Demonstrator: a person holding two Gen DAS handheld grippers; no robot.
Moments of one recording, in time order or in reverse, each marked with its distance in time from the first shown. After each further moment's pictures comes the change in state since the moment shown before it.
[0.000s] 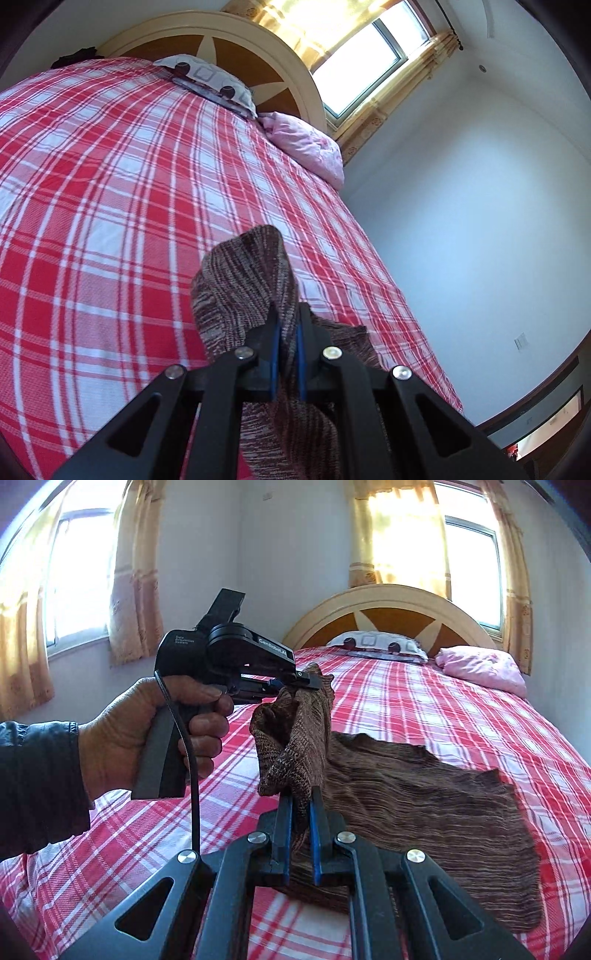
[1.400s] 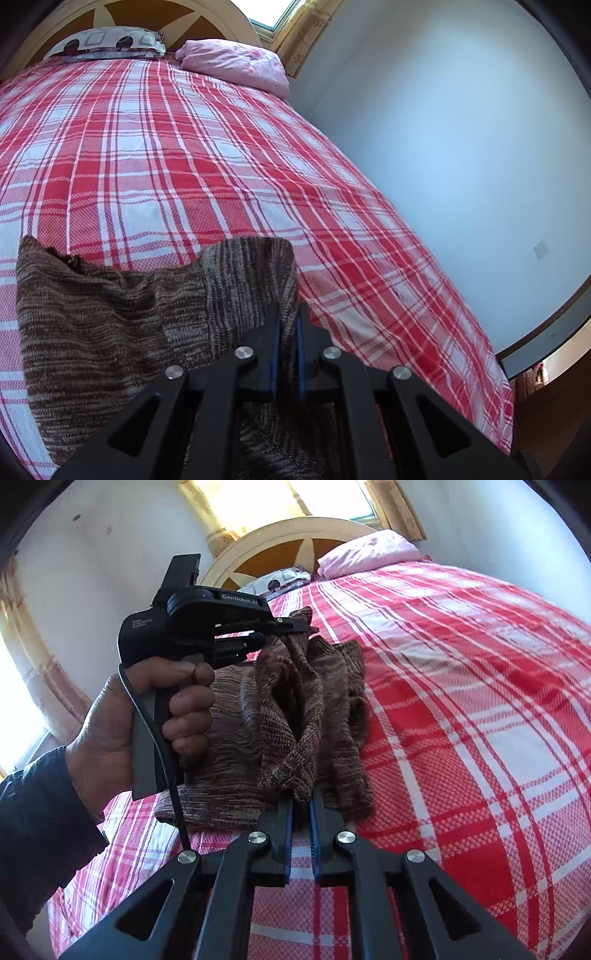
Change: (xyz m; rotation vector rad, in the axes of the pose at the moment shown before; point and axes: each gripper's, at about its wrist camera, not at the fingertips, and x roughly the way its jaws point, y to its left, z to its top) left arm 0.187 -0.159 -0.075 0.239 0.270 0.029; right arm -0.053 -0.189 -0.096 0.560 0.180 -0.077
